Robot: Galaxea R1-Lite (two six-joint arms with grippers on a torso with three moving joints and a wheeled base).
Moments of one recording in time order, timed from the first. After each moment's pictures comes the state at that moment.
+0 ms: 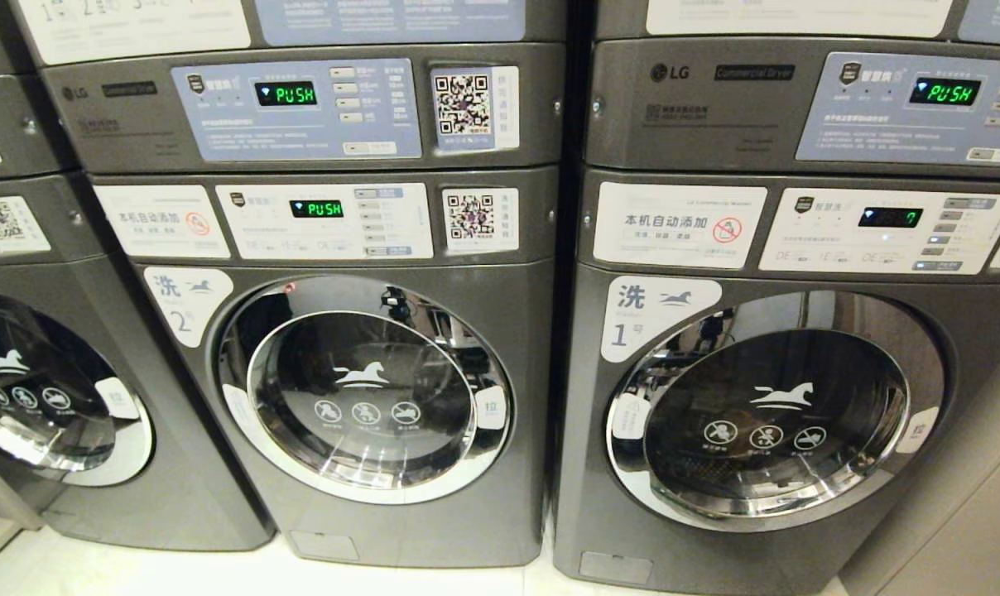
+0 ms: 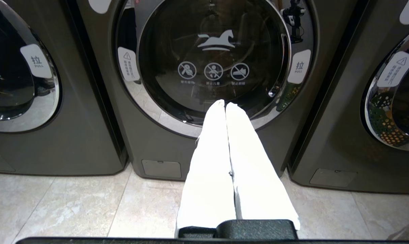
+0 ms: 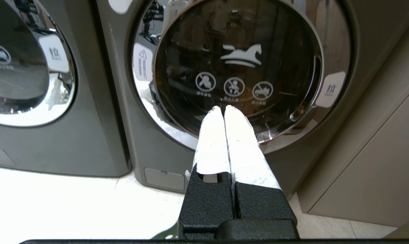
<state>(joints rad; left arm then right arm) -0.01 0.00 -0.01 0.01 0.00 0.00 0.00 0.00 0.00 0.00 0.01 -0.08</state>
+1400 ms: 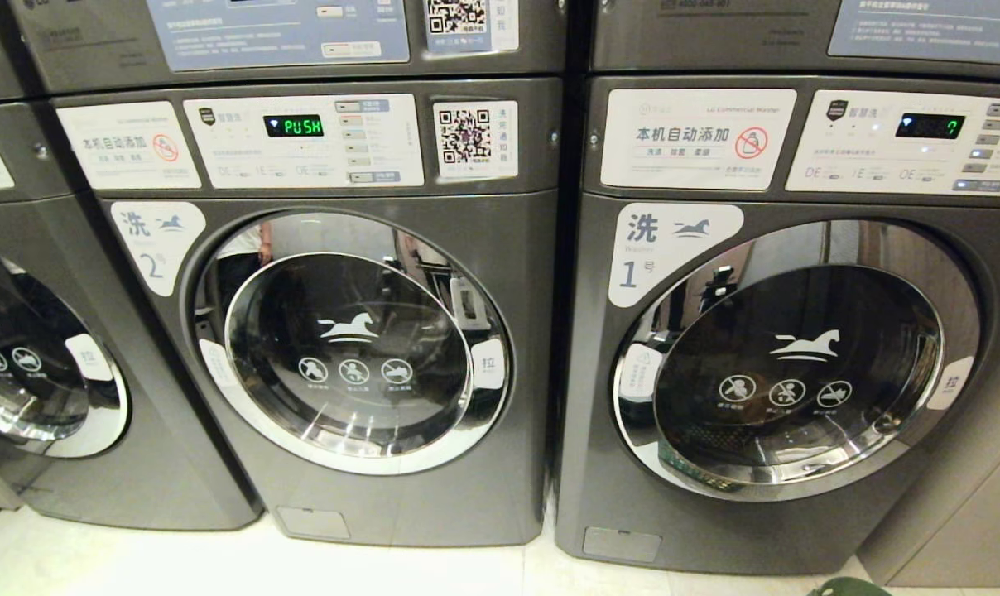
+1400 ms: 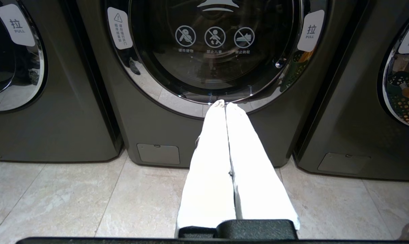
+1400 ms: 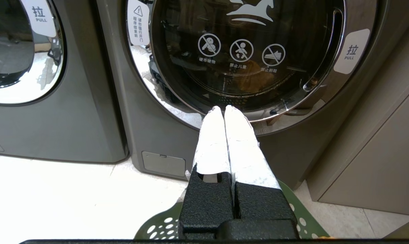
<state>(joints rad) -0.01 0.00 -0.01 0.01 0.00 0.00 0.00 0.00 0.00 0.00 0.00 -0.08</state>
